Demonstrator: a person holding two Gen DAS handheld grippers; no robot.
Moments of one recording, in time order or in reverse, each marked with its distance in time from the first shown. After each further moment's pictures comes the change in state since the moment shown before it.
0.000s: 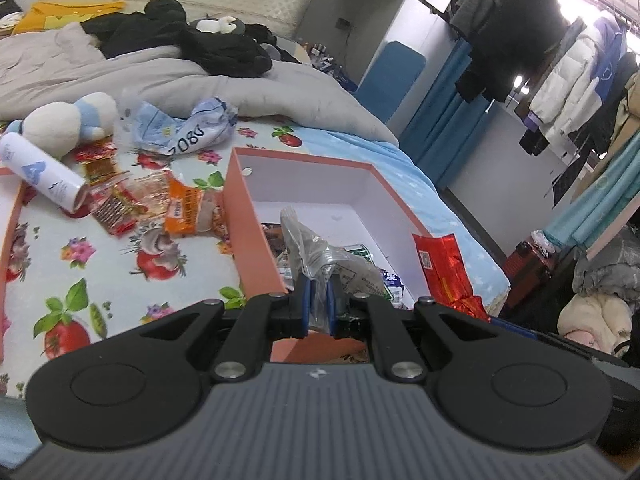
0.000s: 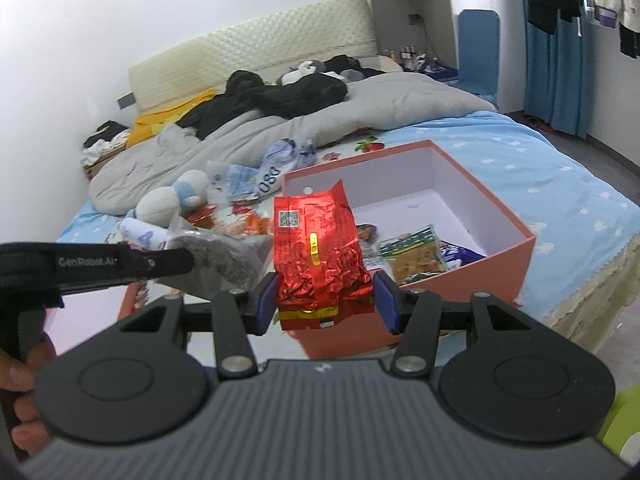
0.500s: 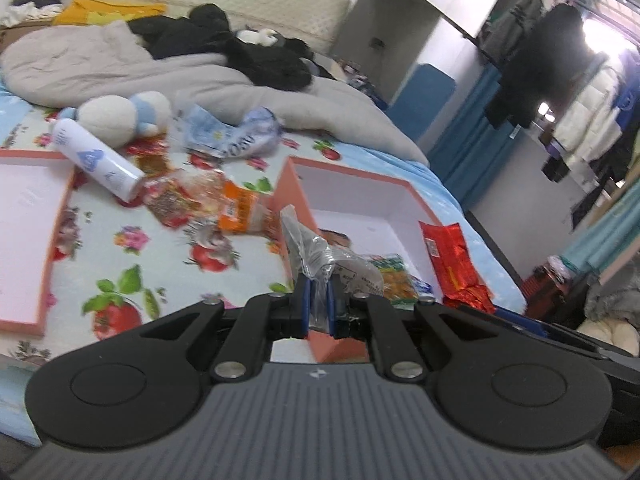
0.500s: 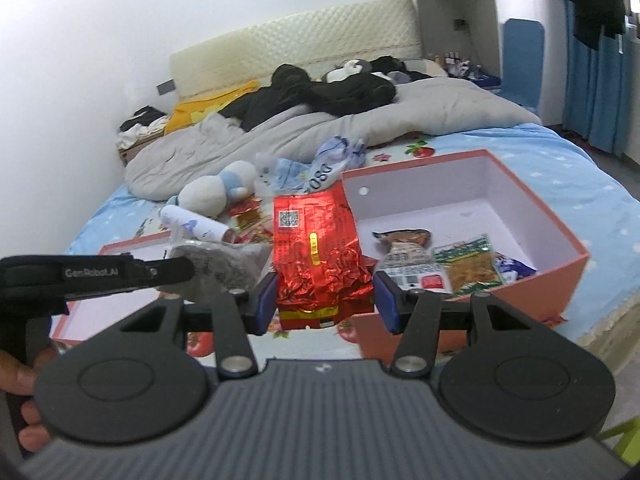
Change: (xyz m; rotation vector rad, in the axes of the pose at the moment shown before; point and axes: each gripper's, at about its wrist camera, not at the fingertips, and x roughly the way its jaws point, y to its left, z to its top) left arm -0.054 0.042 -0.022 -0.069 -0.051 0.058; right arm -0.004 0.046 -0.003 -0.070 0.004 0.093
